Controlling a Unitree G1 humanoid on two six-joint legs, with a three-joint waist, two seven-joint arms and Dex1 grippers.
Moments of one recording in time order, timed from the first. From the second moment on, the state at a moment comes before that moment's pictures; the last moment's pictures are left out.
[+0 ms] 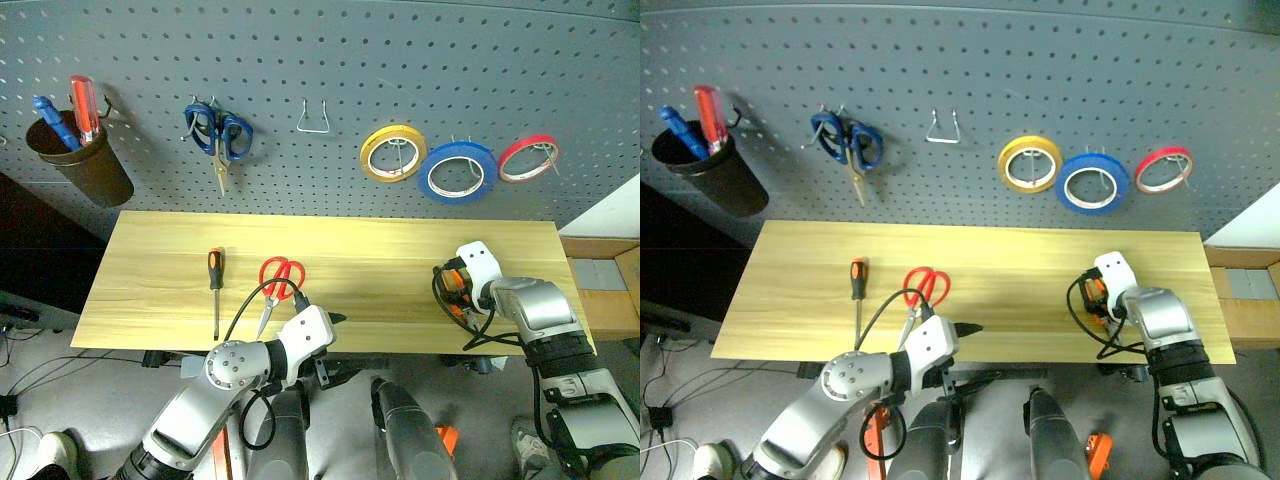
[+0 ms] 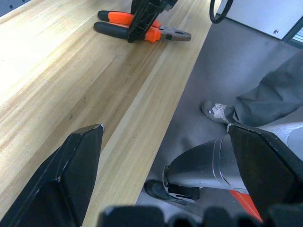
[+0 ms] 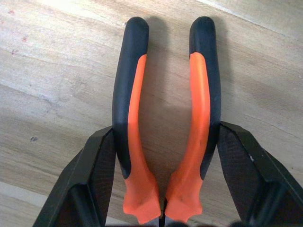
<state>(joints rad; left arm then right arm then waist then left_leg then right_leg) -0.07 0.55 -0.35 -0.47 -0.15 0.45 -0.74 -0.58 -0.49 0.09 0.26 0.06 1.06 0.43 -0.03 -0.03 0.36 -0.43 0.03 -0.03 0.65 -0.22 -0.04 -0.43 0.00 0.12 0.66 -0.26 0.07</state>
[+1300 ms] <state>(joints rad) -0.40 0.35 0.00 -0.27 -0.15 0.37 -0.35 -0.99 -0.05 0.06 0.23 0.10 0.11 0.26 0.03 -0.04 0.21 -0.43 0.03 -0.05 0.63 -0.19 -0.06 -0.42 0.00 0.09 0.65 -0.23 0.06</state>
